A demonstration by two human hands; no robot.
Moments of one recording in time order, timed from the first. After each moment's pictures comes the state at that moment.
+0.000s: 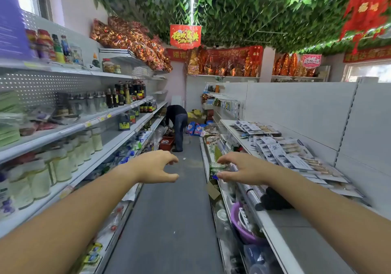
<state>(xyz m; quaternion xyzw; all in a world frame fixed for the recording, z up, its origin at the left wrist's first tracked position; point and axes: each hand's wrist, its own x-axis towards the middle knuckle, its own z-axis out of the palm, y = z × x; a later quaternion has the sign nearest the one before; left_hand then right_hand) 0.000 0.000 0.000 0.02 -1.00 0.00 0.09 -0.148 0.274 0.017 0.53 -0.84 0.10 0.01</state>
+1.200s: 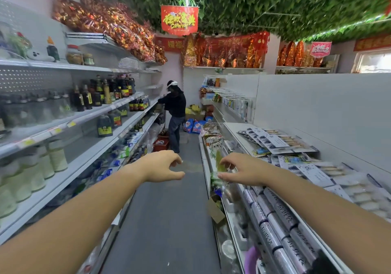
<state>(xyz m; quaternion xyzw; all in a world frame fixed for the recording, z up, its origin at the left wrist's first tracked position) -0.366 -0.185 -0.009 0.05 -1.00 -0.04 0.06 -0.500 0.076 0.003 0.49 -0.87 0.06 0.01</state>
